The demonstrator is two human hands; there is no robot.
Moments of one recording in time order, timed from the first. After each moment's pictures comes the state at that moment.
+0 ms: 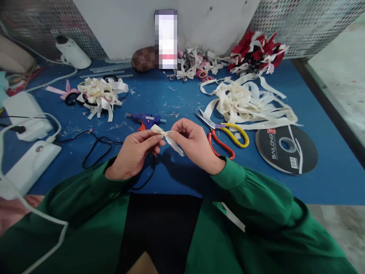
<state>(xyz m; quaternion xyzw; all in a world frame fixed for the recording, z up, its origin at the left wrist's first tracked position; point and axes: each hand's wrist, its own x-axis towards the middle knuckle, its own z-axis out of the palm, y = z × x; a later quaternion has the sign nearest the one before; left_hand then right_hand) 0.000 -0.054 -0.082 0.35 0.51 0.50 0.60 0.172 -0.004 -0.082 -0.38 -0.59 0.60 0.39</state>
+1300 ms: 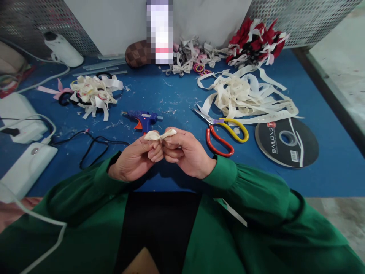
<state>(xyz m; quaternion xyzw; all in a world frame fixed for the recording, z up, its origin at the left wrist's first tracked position) 0.007 -0.060 -0.085 0.23 0.31 0.48 0.78 0.164 -0.022 -0.082 -0.23 -0.28 0.87 0.32</state>
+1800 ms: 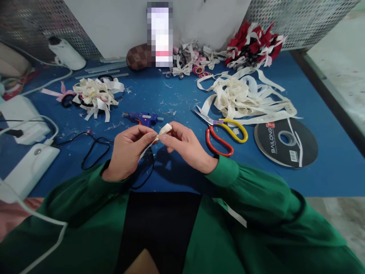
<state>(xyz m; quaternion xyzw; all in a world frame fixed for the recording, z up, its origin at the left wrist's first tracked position) 0.000 -0.057 -0.076 0.45 0.56 0.52 0.46 0.166 -0.014 -0.082 -0.31 -0.50 0.72 0.36</state>
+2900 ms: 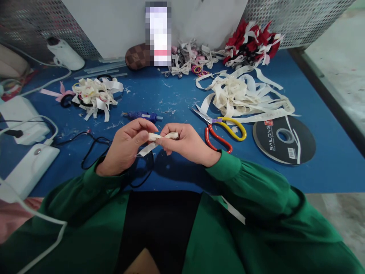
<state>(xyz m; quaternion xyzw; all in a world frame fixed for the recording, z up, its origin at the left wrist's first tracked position) -0.009 -0.051 -0.067 0.48 0.48 0.50 0.54 0.173 -0.008 -0.077 -0.31 -0.60 0.67 0.31</state>
